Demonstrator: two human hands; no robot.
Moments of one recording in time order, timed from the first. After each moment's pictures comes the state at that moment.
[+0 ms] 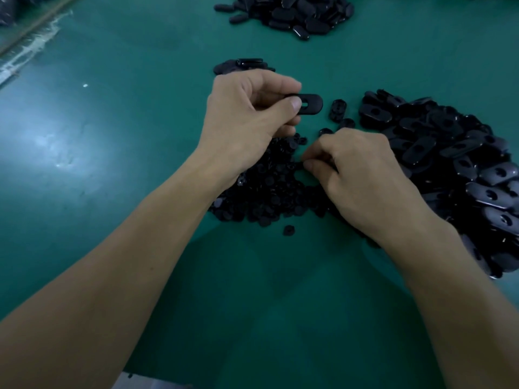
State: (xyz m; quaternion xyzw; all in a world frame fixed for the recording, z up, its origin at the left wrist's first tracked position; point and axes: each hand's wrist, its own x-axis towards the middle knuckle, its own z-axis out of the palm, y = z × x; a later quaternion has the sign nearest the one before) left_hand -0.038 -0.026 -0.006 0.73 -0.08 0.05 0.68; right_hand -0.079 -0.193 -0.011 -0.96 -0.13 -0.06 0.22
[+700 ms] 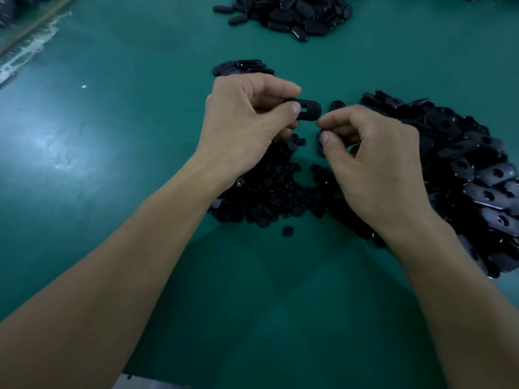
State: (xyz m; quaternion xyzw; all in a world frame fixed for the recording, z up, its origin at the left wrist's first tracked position) left_hand -0.041 -0.027 -0.001 0.76 -0.07 0.06 0.64; right_hand -0.079 -0.192 -0.009 -0.91 -0.07 -0.19 0.36
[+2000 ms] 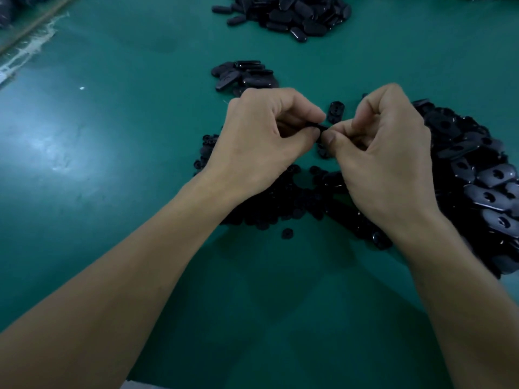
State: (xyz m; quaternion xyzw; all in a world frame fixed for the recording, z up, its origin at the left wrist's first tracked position) left_hand -0.050 -0.037 -0.004 0.82 -0.18 0.09 0.54; right_hand -0.083 -0.192 0.000 -0.86 -0.03 -0.19 0.47
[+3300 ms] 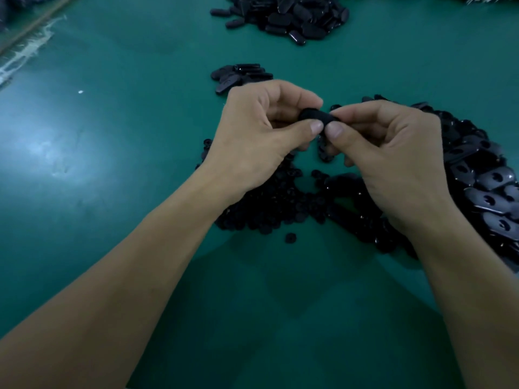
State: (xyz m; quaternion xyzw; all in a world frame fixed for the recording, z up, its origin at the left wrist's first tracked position) left_hand -0.048 -0.032 0.002 0.74 -0.15 0.02 0.66; right_hand -0.073 -0.202 -0.004 -0.79 -0.08 -0.14 0.59
